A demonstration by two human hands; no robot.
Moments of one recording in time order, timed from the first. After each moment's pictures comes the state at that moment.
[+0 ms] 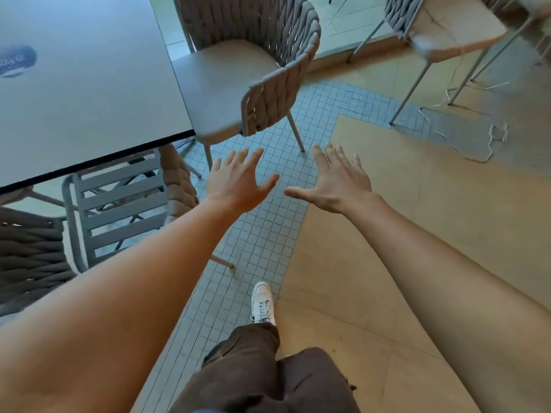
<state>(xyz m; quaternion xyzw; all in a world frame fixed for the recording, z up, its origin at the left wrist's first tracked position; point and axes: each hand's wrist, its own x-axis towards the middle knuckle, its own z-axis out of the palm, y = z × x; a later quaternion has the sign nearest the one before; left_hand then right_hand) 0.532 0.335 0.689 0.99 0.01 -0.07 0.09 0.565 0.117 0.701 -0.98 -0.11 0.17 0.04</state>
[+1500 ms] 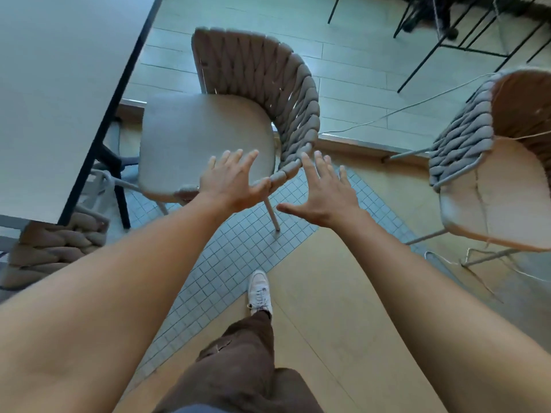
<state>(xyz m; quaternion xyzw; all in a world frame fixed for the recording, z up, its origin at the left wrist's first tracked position) 0.988 0.234 0.669 0.96 0.24 -0.06 0.11 1.103 0.045 0.692 -0.90 -0.39 0.18 0.01</state>
